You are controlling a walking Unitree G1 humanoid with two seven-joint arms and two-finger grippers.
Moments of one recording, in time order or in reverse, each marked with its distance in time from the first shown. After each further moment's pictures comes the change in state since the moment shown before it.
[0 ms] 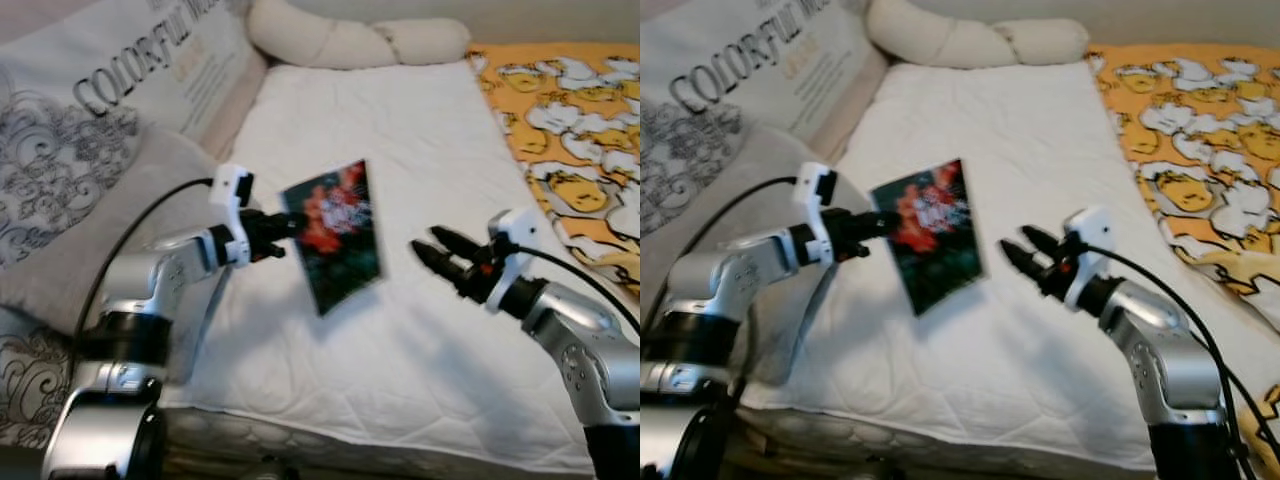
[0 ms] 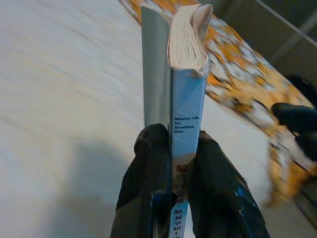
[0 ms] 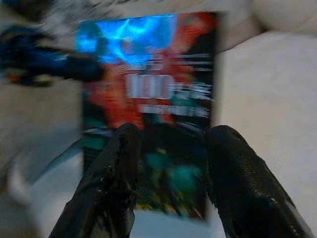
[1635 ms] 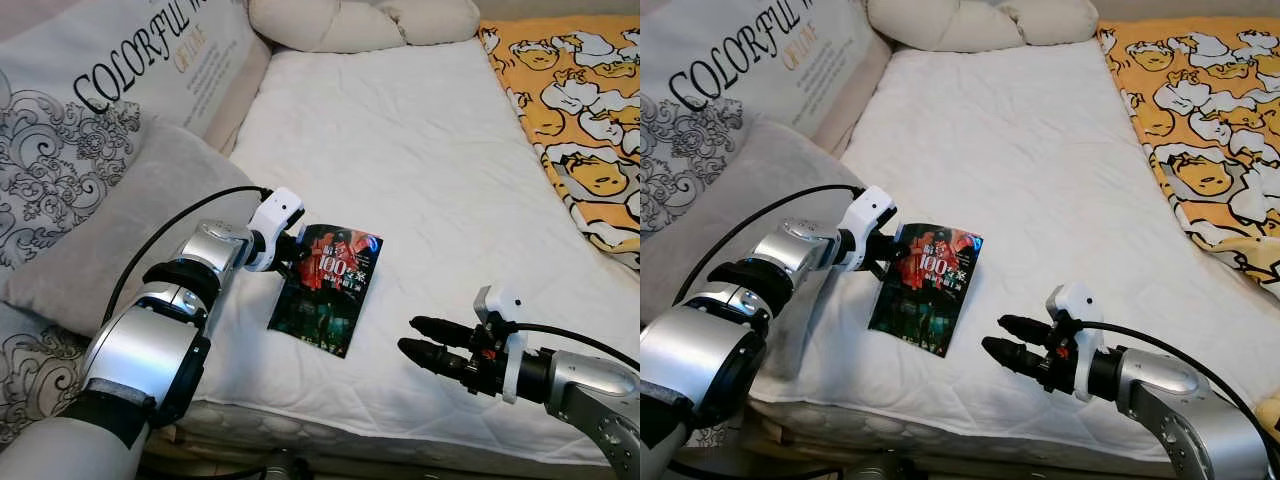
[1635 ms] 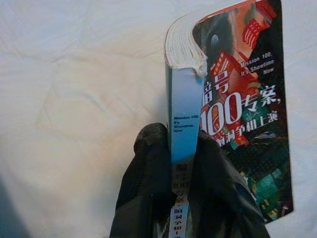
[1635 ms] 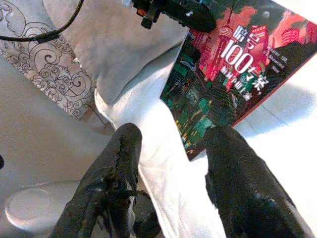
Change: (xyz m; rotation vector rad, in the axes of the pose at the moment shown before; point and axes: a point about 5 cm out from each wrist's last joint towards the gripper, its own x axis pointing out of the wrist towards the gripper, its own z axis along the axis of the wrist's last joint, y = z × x) left arm 0.039 0.033 -0.015 0.452 0.391 0.230; right arm -0.041 0.042 -0.033 0.109 0.251 0.172
